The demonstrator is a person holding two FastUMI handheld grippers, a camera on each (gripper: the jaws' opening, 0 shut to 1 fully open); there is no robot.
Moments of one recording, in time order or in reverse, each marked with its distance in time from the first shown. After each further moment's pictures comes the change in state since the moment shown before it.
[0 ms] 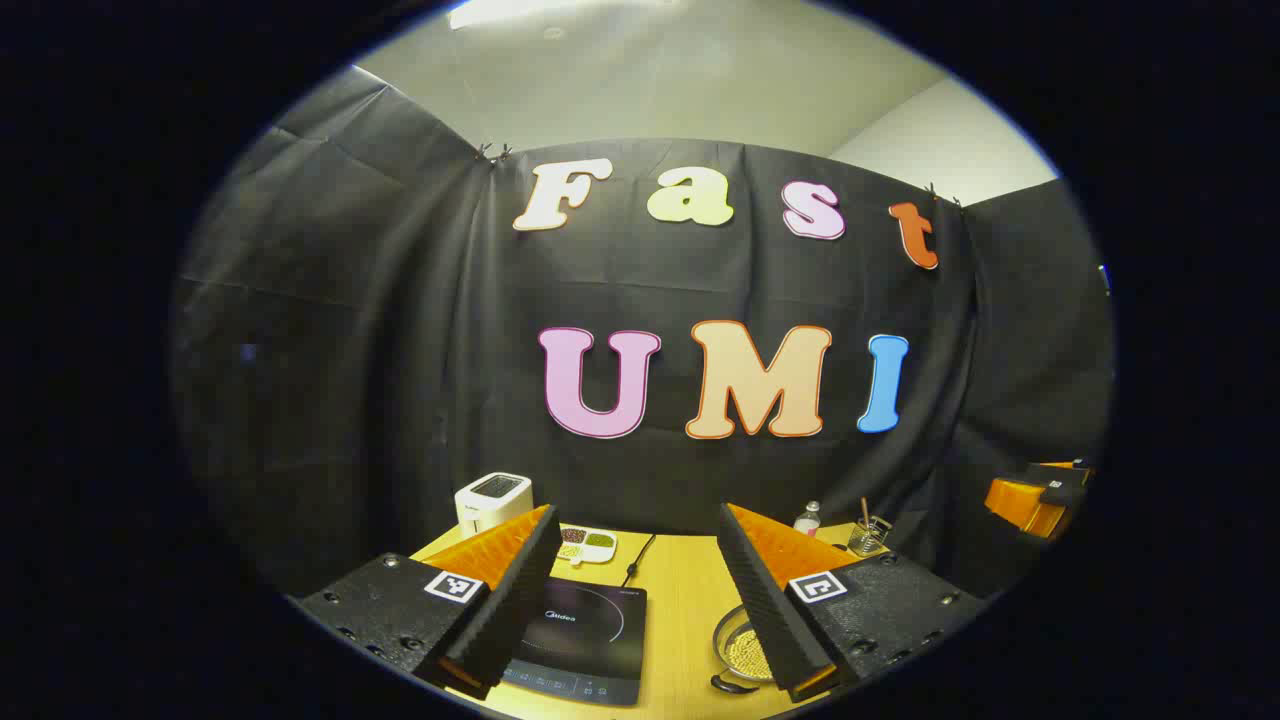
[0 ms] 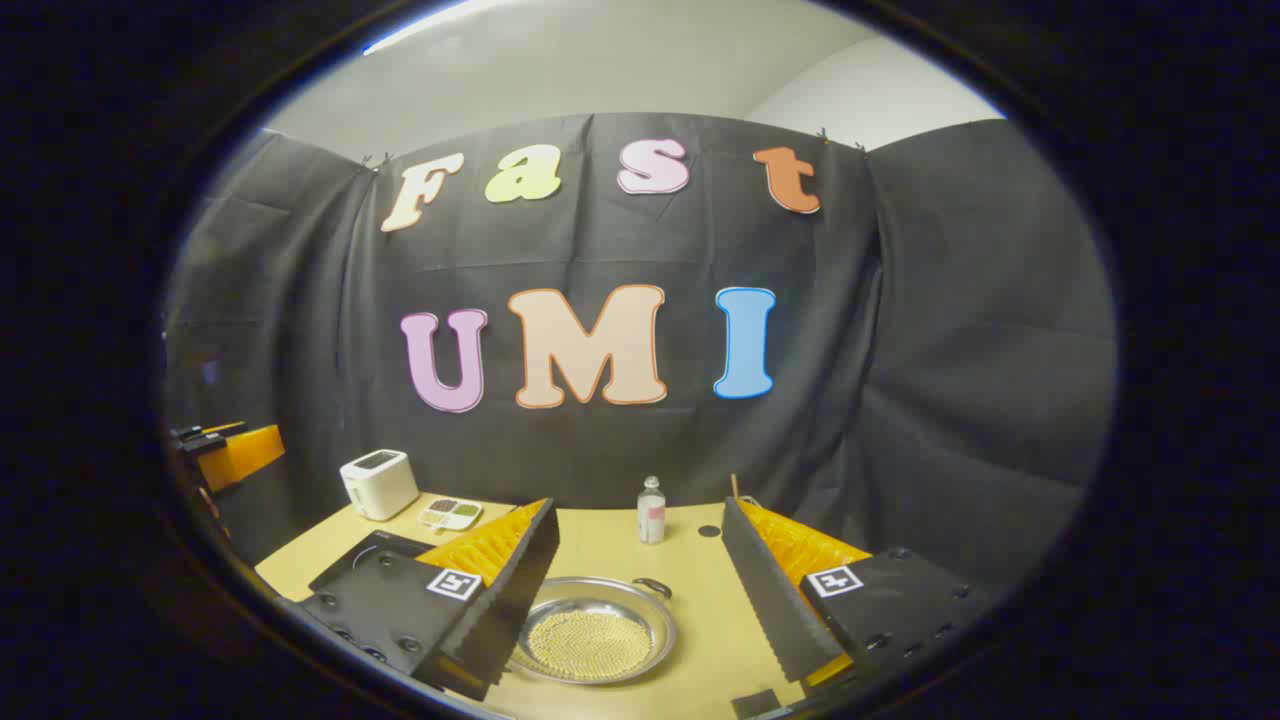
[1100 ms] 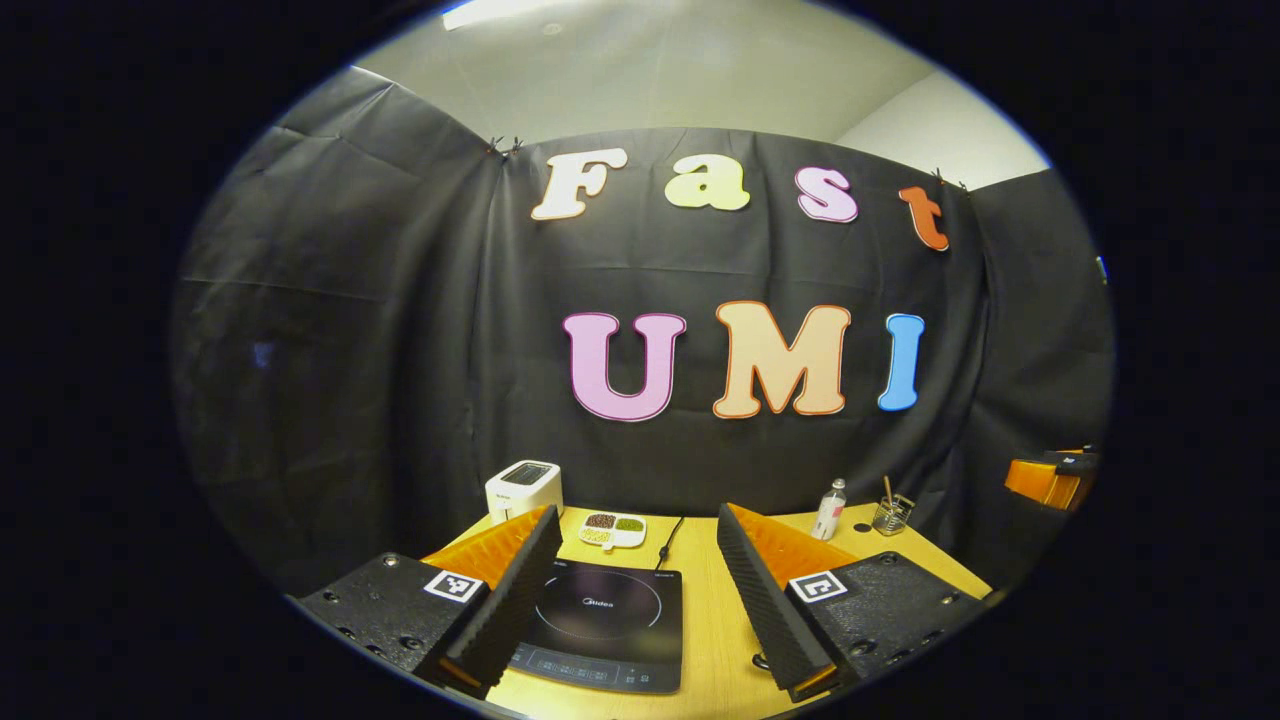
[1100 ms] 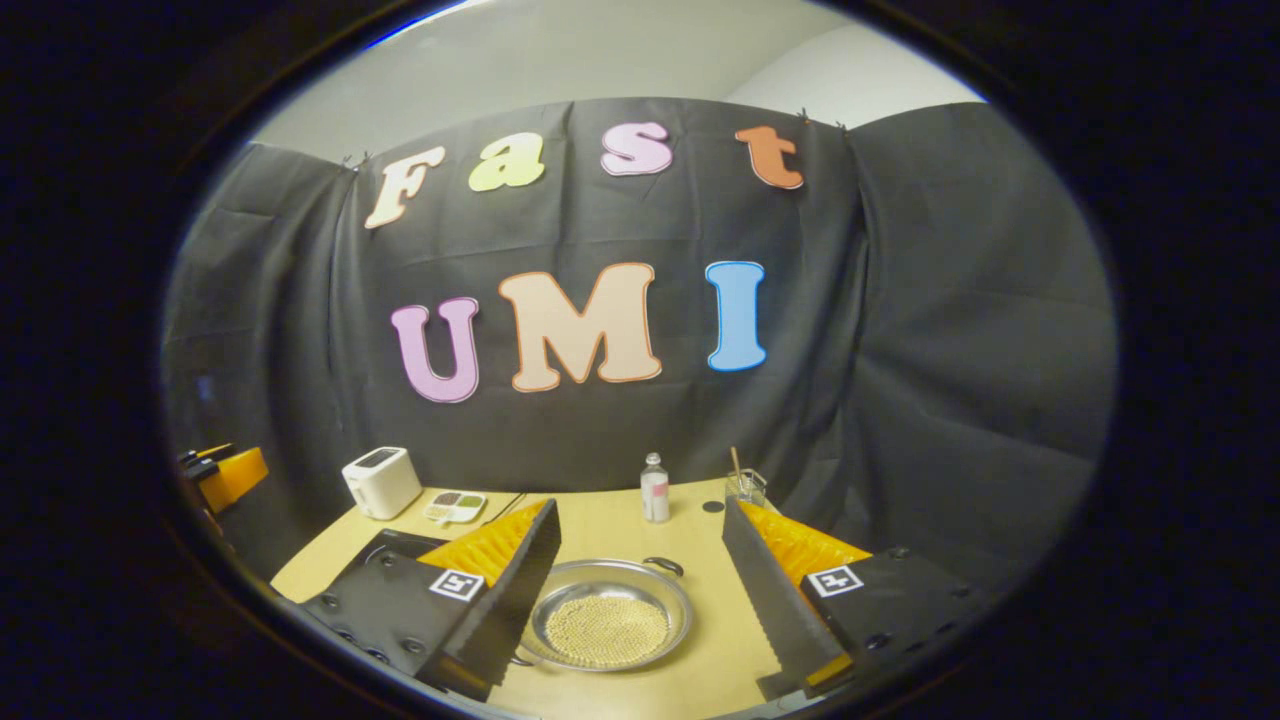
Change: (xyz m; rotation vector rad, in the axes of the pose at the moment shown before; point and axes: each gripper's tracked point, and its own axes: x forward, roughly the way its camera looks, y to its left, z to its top) left arm -0.017 0.038 -0.014 0.033 0.033 0.030; right arm -0.012 0.009 -0.023 0.040 0.066 -0.032
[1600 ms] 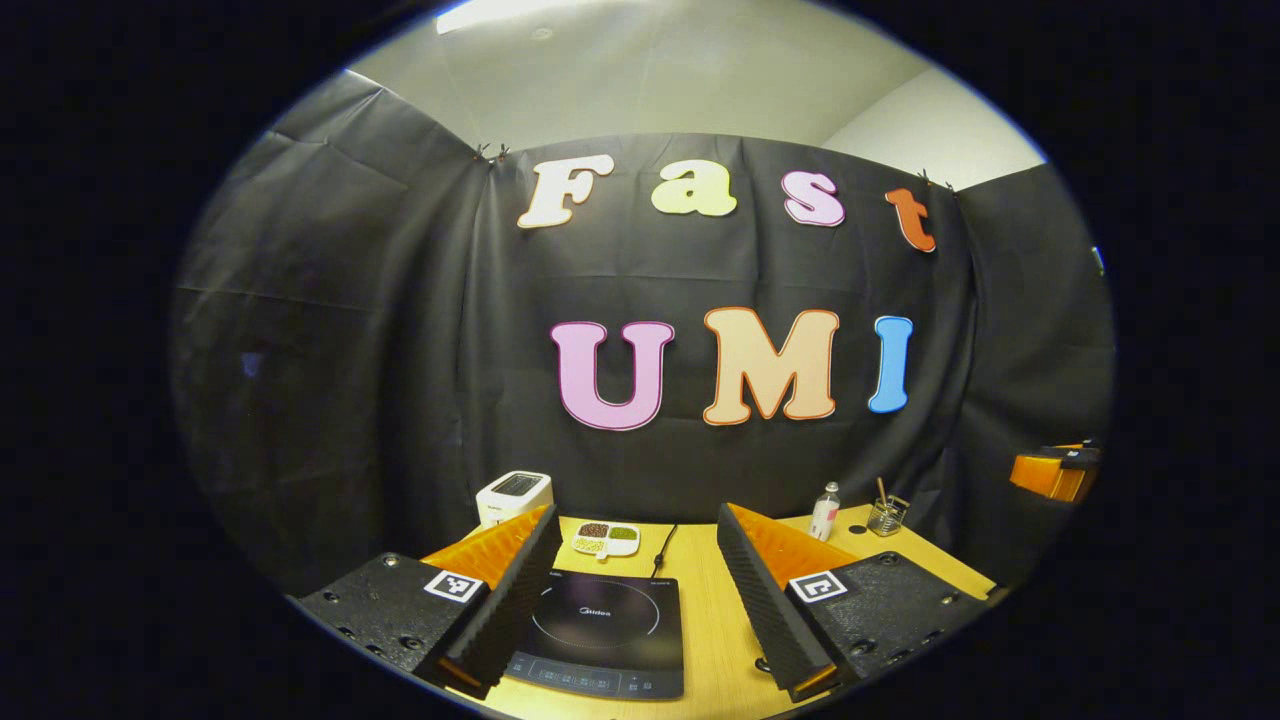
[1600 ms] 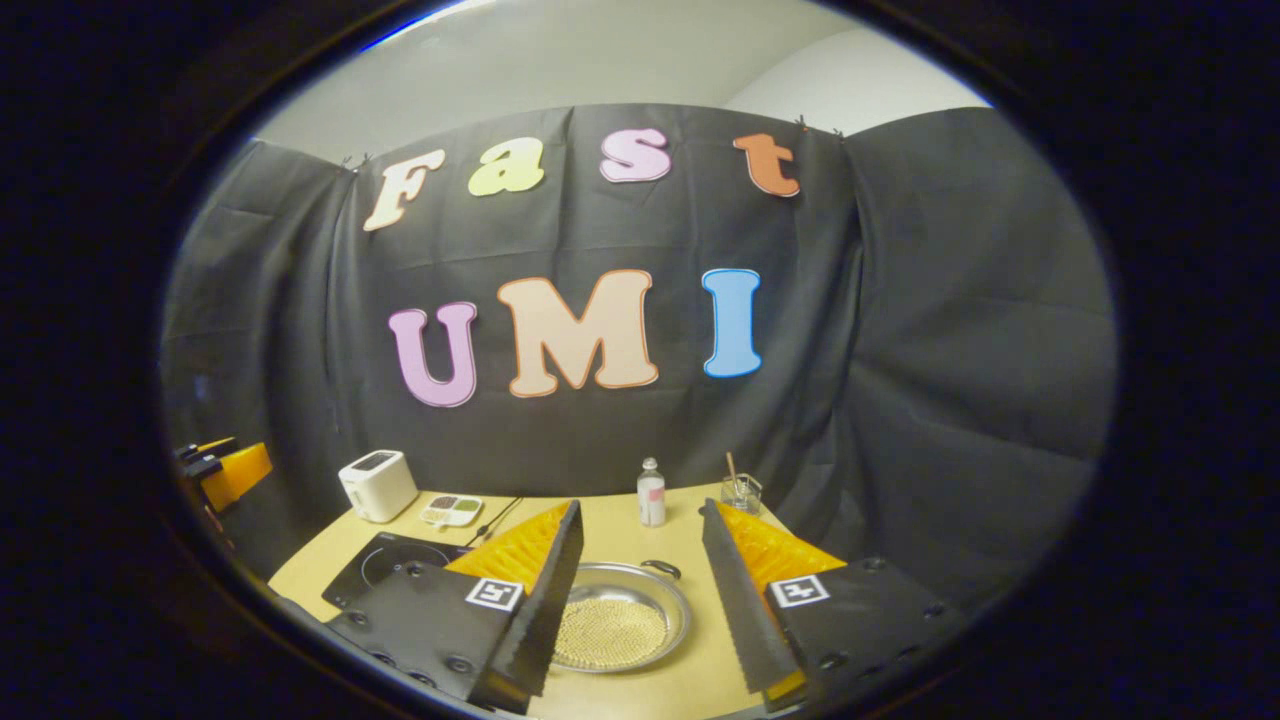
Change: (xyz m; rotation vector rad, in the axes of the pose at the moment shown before) left arm 0.006 -0.003 0.005 0.026 -0.025 -0.035; right arm -0.006 -0.001 0.006 0.006 -0.027 -0.027
